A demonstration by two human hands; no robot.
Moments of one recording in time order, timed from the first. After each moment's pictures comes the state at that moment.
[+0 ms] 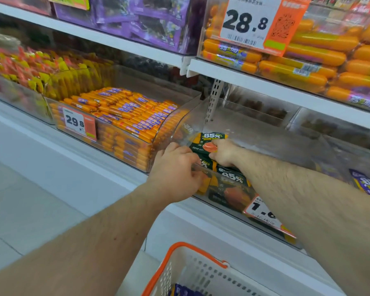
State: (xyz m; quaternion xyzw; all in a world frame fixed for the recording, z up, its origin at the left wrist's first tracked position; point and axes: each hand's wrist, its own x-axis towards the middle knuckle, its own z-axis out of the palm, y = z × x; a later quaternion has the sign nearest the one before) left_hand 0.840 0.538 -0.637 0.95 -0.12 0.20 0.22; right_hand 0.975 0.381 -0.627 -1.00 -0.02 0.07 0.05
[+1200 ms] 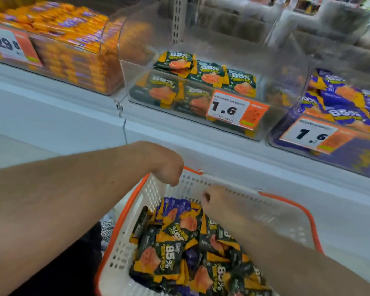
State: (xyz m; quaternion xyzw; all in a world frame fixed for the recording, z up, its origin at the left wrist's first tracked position) left_hand 0.769 0.471 -0.694 0.88 -0.28 -0.37 -0.08; right_hand 0.708 0.285 -0.856 -0.97 -0.01 0.09 0.21
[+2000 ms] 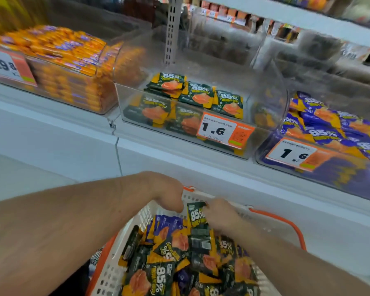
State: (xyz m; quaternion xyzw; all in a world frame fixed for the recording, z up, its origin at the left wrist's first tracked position) left_hand 0.756 0.452 -0.706 0.88 -0.27 -0.39 -0.01; right_hand 0.712 0.285 -0.788 -0.95 0.07 0.26 0.16
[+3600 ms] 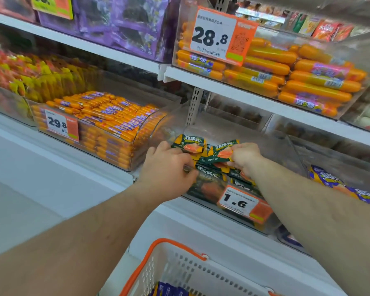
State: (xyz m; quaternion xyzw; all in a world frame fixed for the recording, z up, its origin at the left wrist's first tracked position) left_hand 0.822 0.513 -0.630 0.92 -0.15 0.29 0.21; right_hand 0.908 0.306 -0.590 -0.84 0.17 -0.03 0.52
